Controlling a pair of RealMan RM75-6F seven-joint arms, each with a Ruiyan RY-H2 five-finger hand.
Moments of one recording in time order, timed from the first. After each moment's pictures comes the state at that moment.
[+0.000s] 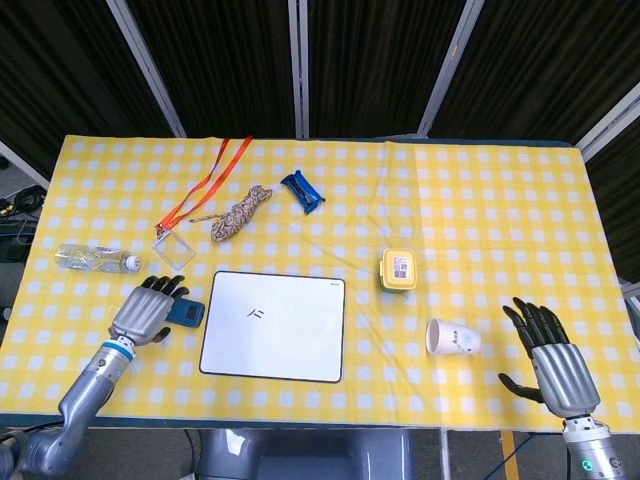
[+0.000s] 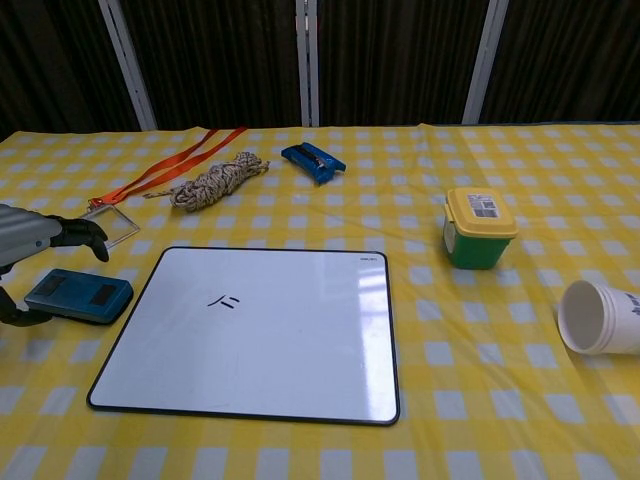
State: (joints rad) left arm -0.47 -1.39 -0.08 -1.52 1.23 0.92 0.52; right arm 0.09 -1.17 -0.02 -1.60 -1.64 1.48 0.04
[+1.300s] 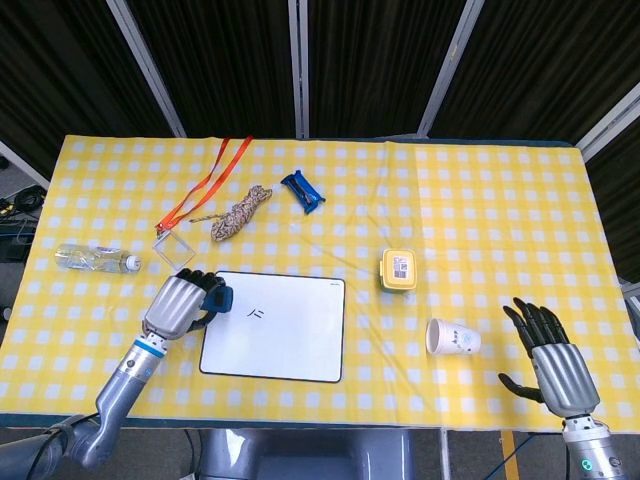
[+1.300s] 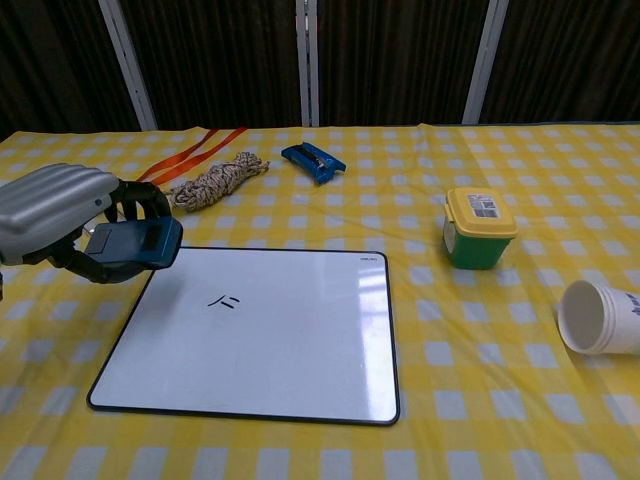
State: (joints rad) left arm -0.52 -1.63 -0.05 -1.28 1.53 1.23 0.22; right arm 0.09 -1.17 -0.02 -1.60 -1.63 1.47 0.05
